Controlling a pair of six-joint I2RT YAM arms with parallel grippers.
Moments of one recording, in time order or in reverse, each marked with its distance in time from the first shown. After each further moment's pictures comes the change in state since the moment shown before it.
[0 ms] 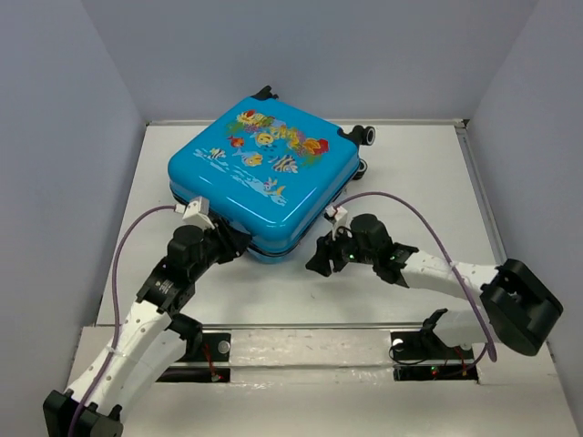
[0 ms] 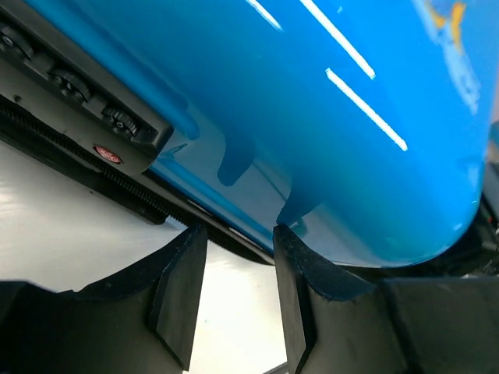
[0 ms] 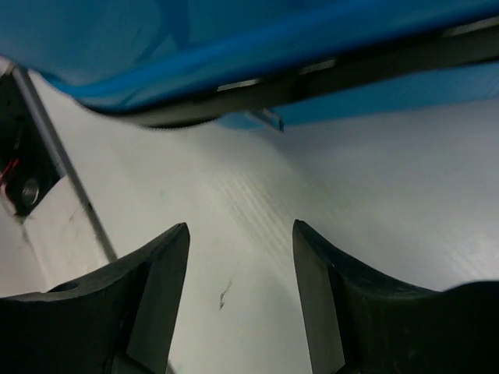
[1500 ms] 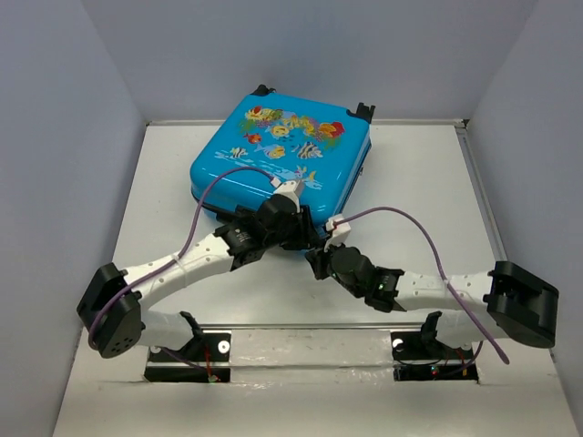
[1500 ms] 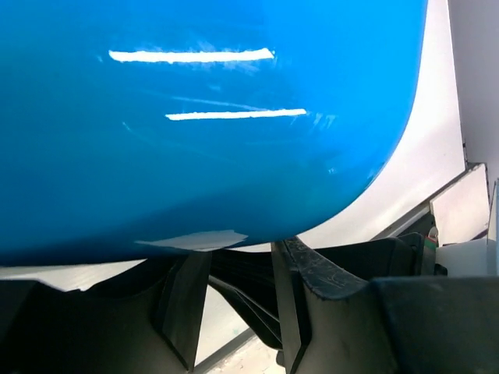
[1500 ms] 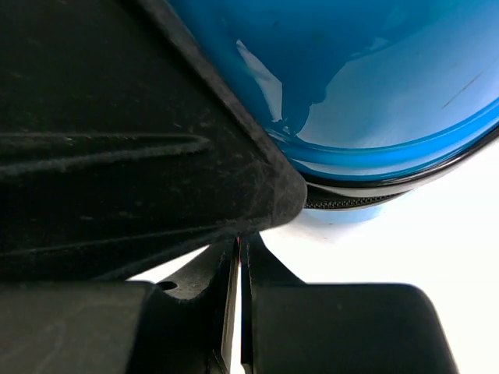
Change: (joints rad) left arm -0.460 0.713 0.445 0.069 -0.091 -0.013; right arm 0.367 0.017 -0.039 0.207 0.752 0.176
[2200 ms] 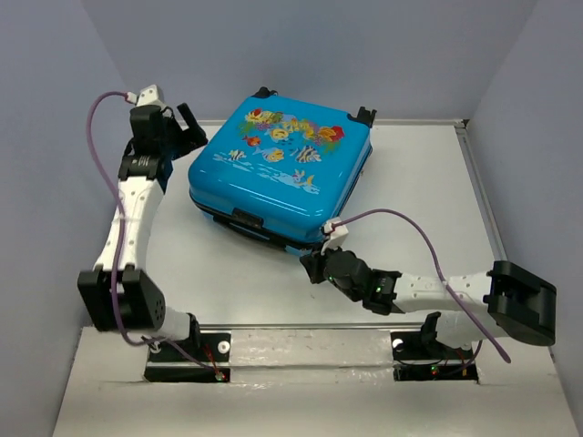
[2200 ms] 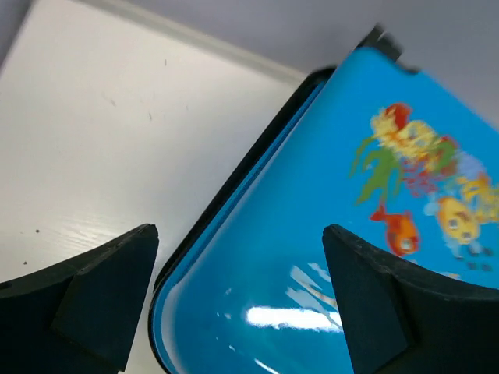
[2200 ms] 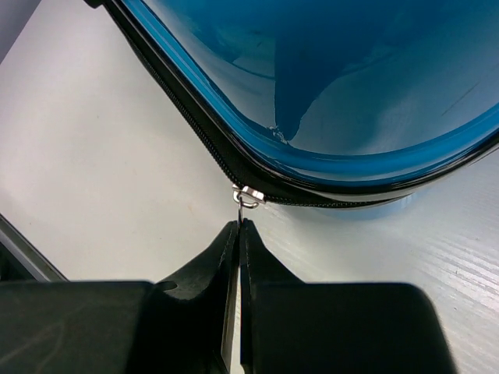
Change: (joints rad) left arm 0.901 0.053 0.449 -0.144 0.054 0.352; right arm 0.052 0.010 0.020 -0.017 0.035 0.089
